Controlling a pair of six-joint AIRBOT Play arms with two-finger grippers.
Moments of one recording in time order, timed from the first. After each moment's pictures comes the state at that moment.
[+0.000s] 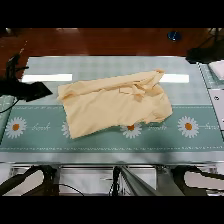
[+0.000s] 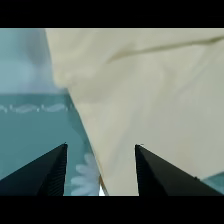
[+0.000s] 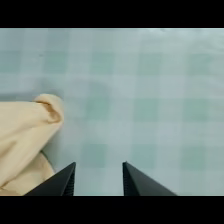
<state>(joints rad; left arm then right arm) 0.27 -1.15 1.01 1.08 -1.25 -1.30 -0.21 -1.43 1.54 -1.40 1.01 1.37</state>
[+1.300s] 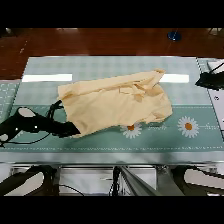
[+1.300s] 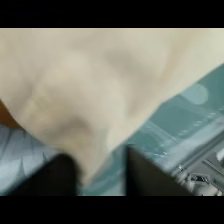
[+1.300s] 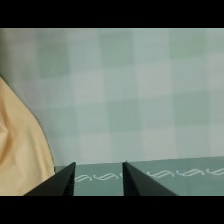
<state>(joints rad) 0.07 -1.19 0.48 0.79 -1.12 -1.09 -0.40 -1.41 1.34 -1.30 1.17 1.29</state>
